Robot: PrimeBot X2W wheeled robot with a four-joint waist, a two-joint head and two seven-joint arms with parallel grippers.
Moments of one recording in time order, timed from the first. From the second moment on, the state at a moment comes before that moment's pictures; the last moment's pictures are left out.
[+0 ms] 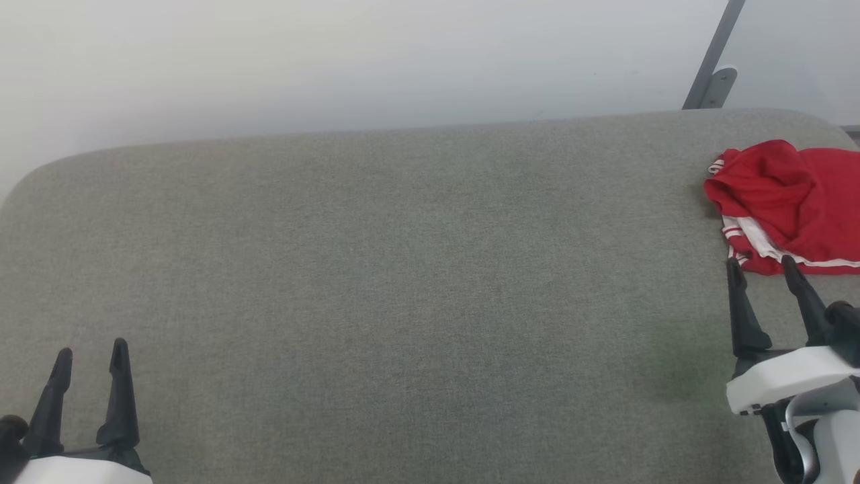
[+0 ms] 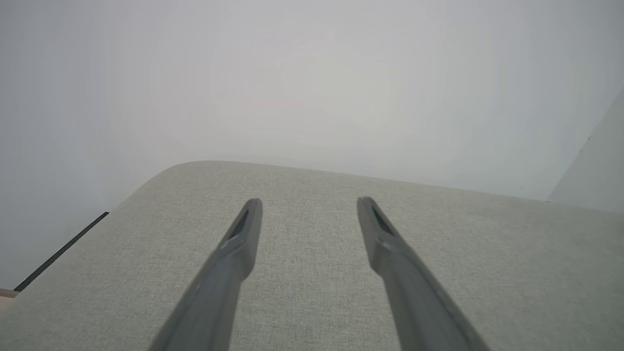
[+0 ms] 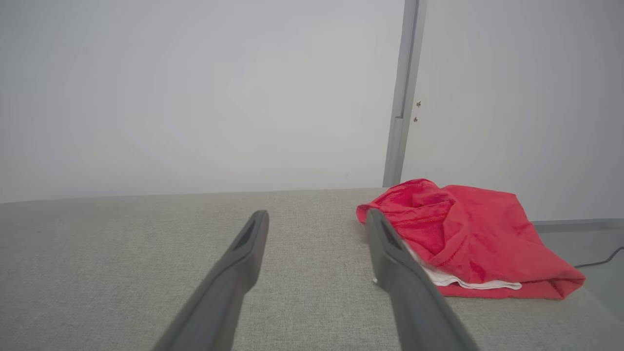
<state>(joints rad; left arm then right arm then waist) 0.08 0.28 0.21 0.13 -0.44 -0.13 -0.26 -0.18 -0.23 -0.08 0.33 0.27 0.13 -0.26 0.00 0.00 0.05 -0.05</state>
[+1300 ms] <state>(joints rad) 0.07 0.20 0.18 0.19 -0.67 -0.13 -0.19 -0.13 -0.16 -0.07 0.35 0.52 0.13 -0.19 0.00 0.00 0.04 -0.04</state>
